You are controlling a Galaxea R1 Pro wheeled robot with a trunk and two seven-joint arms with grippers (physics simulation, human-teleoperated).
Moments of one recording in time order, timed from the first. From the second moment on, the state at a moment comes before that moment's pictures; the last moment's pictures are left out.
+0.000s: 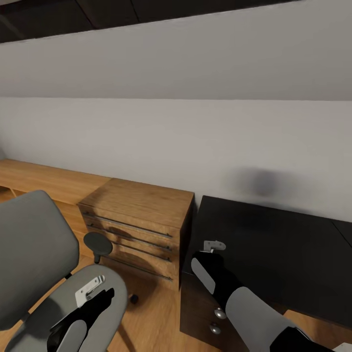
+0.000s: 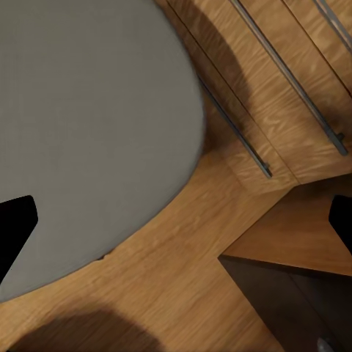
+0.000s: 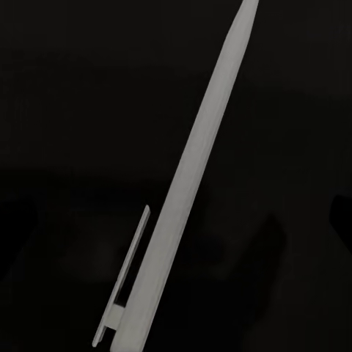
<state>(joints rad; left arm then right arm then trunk) -0.05 0.06 -0.09 -1.58 0.84 0.48 0.72 -0.76 0.17 0.48 -0.59 -0.60 0.40 -0.74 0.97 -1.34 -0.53</state>
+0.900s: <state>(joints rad) -0.05 0.06 -0.09 -1.58 0.84 0.48 0.72 -0.76 0.17 0.48 -0.60 -0.60 0.40 -0.74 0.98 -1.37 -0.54</state>
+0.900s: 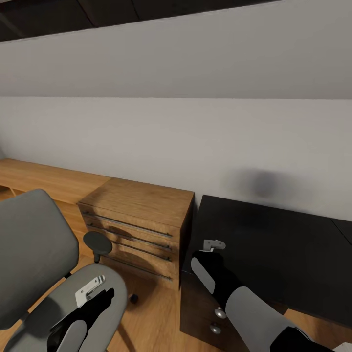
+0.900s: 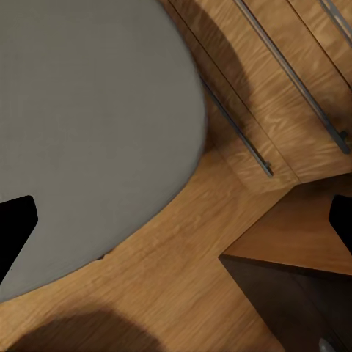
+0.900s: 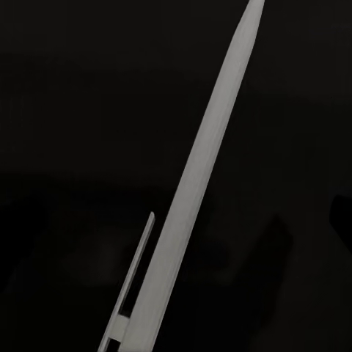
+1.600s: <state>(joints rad) -0.05 0.06 -0.09 -1.58 0.84 0.48 0.72 -0.76 0.17 0.48 -0.60 -0.60 0.40 -0.74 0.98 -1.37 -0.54</state>
